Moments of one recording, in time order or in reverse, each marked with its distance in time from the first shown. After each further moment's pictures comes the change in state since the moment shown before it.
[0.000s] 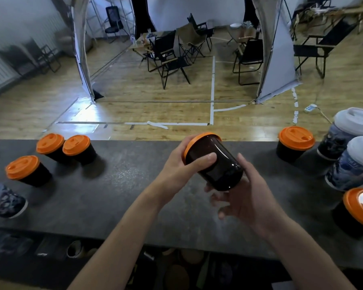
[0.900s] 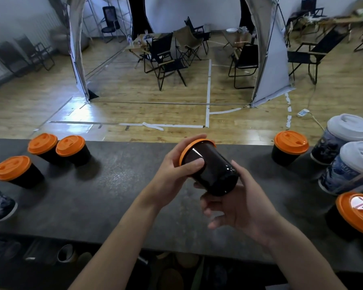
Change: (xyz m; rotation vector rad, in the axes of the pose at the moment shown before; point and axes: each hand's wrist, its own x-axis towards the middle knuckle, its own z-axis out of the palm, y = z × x) left_hand 0.003 -0.013 -0.009 -0.235 -0.084 0.039; right_hand -0.003 -0.002 0.003 0.019 -0.085 0.082
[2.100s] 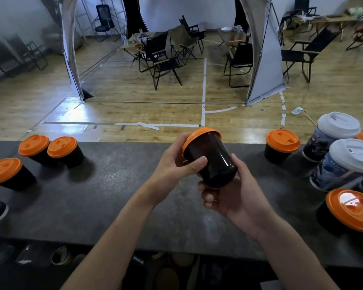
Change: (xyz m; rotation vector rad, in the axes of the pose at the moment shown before) left_hand 0.007 0.008 0.013 0.205 0.010 0.068; right_hand 0.004 -0.001 -0.007 0.125 0.093 -0.116
